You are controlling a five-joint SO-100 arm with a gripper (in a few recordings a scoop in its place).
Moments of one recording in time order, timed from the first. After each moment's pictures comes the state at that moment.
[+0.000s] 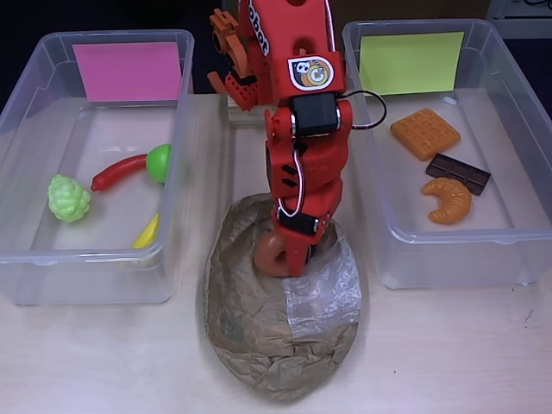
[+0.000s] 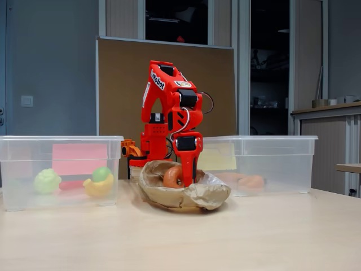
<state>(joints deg) -10.8 71.9 107.7 51.6 30.8</state>
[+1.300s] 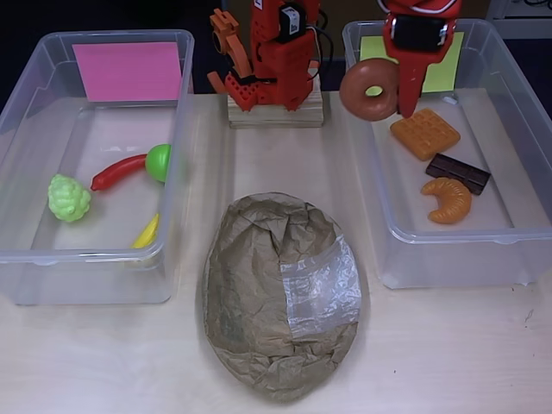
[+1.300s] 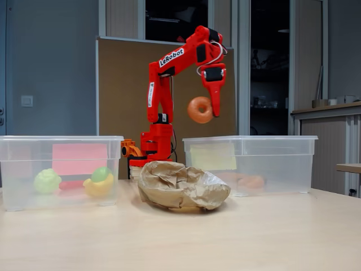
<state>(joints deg) -42.5 94.9 73.9 104.7 56.3</state>
